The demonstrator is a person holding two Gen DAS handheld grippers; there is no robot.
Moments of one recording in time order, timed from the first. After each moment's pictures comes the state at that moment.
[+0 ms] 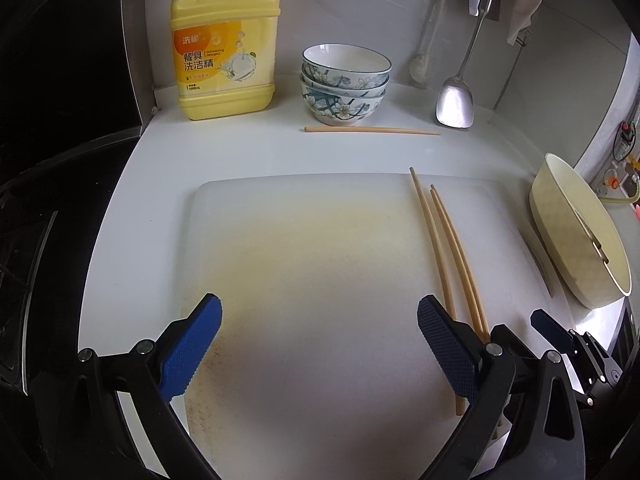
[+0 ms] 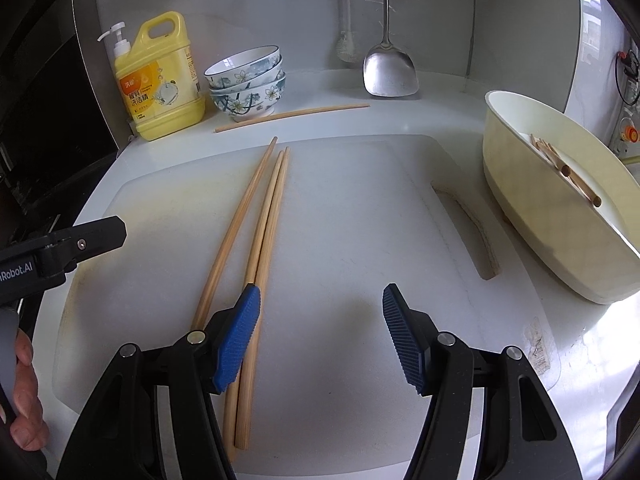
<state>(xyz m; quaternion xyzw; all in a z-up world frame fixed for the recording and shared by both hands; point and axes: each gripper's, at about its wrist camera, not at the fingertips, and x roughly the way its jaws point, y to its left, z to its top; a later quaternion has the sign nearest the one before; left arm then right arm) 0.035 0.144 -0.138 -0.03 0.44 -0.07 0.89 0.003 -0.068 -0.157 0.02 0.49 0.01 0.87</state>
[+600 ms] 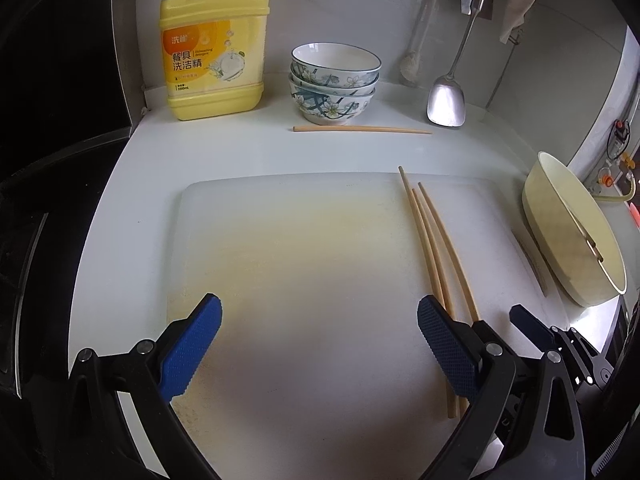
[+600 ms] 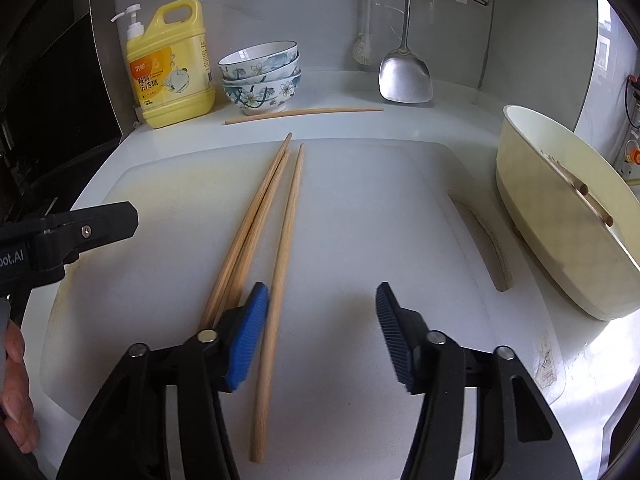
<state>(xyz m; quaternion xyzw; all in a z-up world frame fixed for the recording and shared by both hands) 0.036 0.135 -0.139 -0.04 0.44 -0.08 0.89 0.009 -0.054 -0.162 -0.02 0.48 0.03 0.88</state>
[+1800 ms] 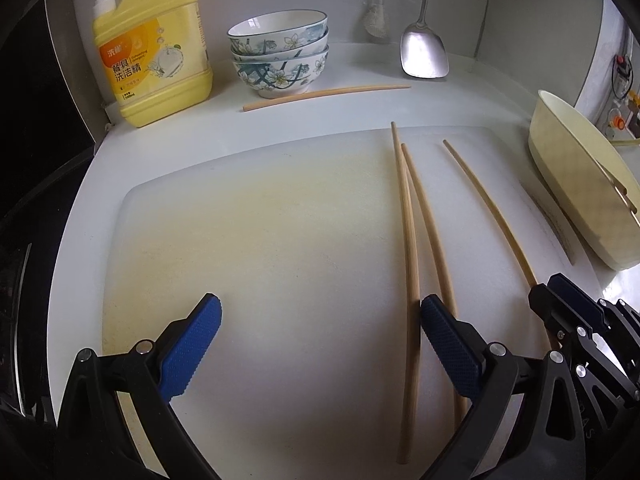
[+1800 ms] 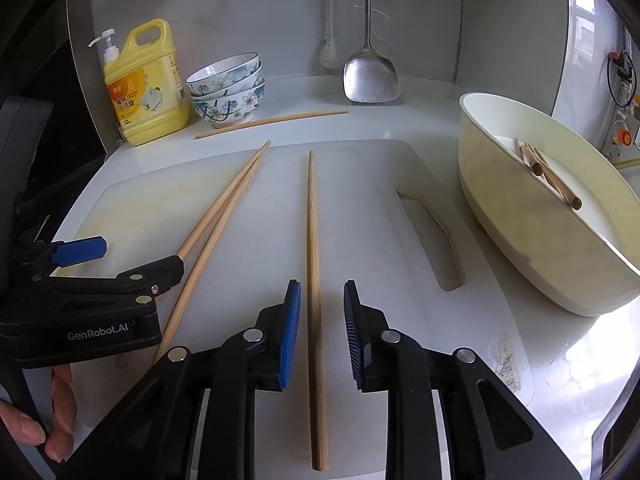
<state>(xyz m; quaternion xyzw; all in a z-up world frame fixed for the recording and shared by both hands) 0.052 0.077 -0.172 0.05 0.46 -0.07 0.89 0.006 -0.097 -0.158 0.01 0.48 0.01 0.88</state>
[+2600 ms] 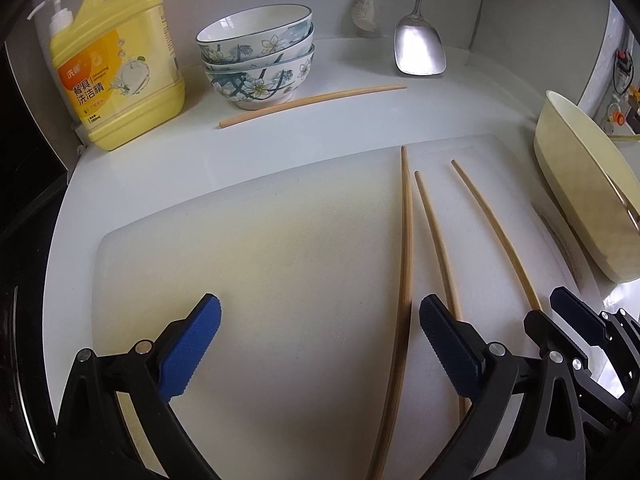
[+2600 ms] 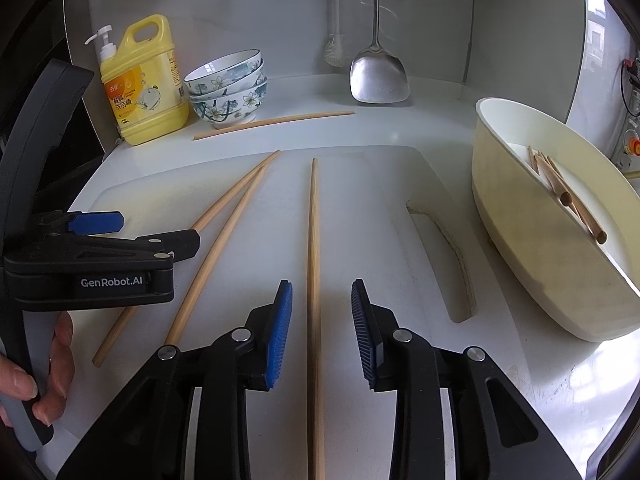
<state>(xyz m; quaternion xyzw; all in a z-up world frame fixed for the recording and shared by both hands) 0.095 0.069 -0.170 0.06 0.47 -0.10 0.87 0.027 -0.097 -0.164 0.00 0.48 0.02 0.87</state>
